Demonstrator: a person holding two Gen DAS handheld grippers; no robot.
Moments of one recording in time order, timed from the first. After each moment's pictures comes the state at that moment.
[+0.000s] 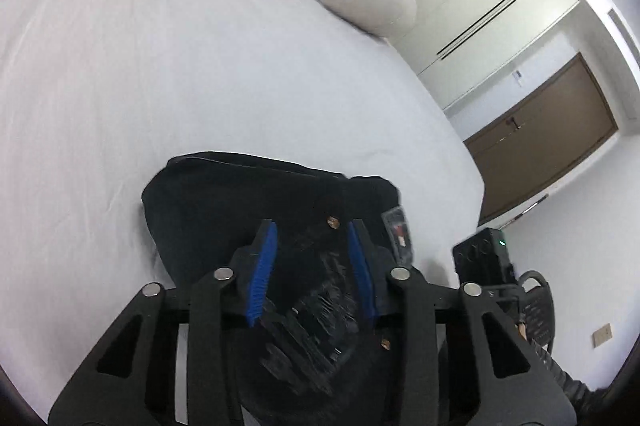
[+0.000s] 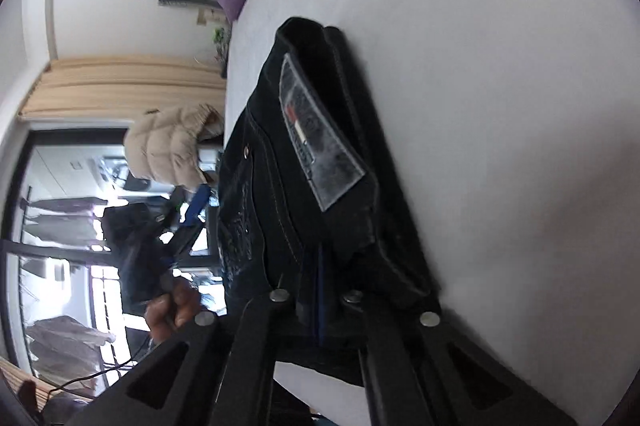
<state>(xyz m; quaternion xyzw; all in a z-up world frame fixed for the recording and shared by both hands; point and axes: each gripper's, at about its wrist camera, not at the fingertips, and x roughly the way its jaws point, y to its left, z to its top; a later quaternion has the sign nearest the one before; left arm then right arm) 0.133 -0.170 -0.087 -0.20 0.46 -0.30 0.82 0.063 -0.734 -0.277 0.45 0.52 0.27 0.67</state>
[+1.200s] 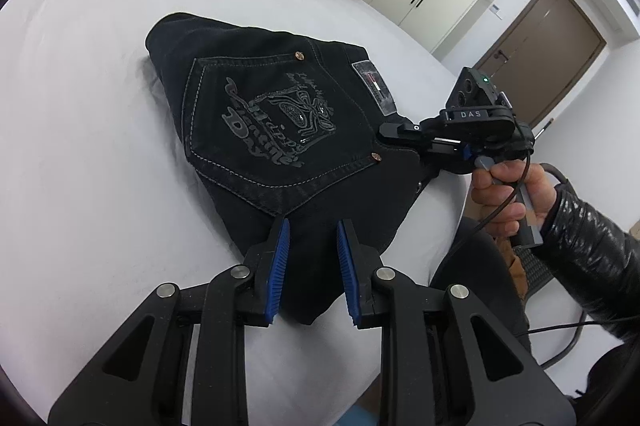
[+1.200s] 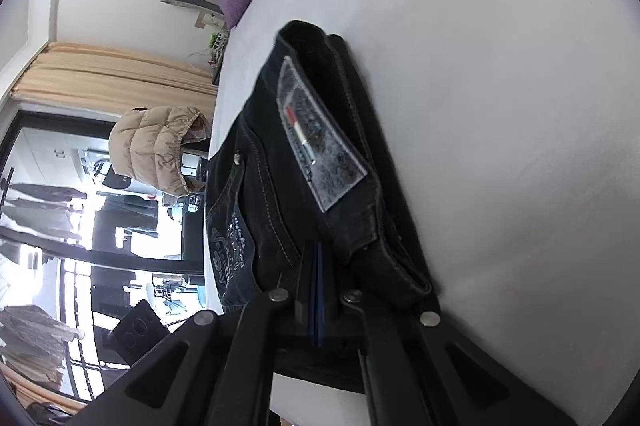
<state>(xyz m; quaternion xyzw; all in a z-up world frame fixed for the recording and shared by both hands) -0.018 -0.166 -0.126 -0.09 0.45 -0.33 0.83 0.051 -0.712 -0.254 0.41 0.51 0.25 0.72</state>
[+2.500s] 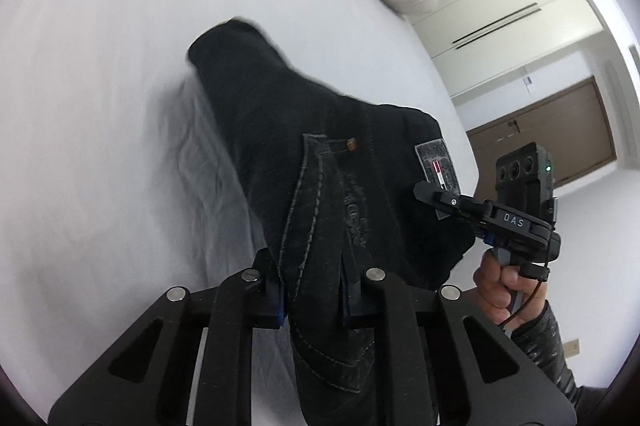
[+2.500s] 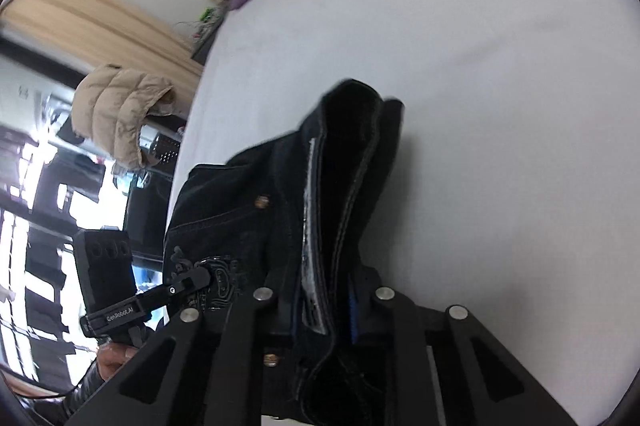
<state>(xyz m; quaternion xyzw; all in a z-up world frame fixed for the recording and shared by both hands) 0.109 -0.157 -0.123 -0.23 0.51 -0.28 0.78 0.102 -0.659 -0.178 0.26 0.52 0.21 0.78</state>
